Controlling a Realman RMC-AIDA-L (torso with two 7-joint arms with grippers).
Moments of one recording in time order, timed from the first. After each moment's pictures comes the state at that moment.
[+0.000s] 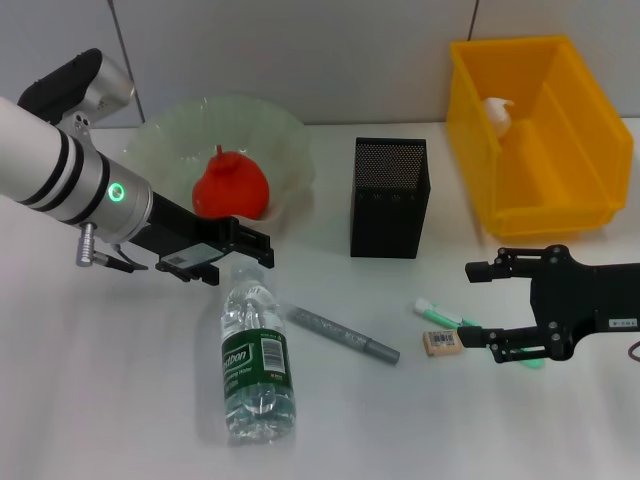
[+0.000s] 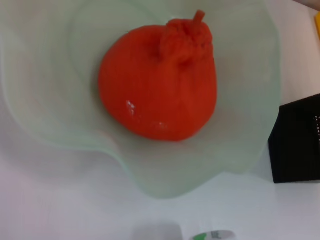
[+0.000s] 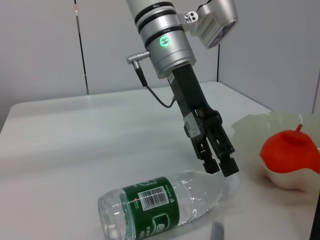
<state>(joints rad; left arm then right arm) -0.95 -2.03 0.82 0.57 2.62 1.27 -2.85 0.52 2.02 2.39 0.76 1.08 -1.64 1.21</state>
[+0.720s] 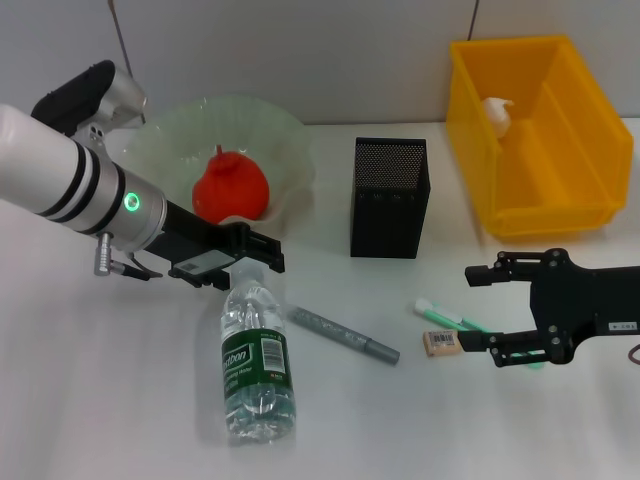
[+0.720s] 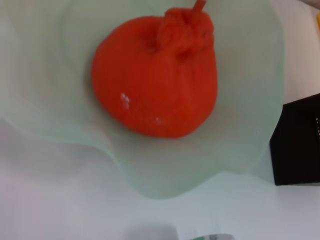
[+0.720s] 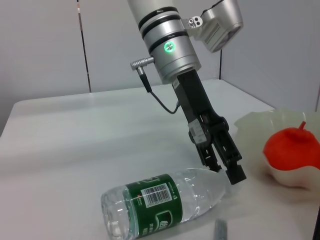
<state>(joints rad) -0.96 -2.04 0.82 0.53 2.61 1.21 -2.85 0.52 2.02 2.39 0.76 1.08 -1.64 1.21</state>
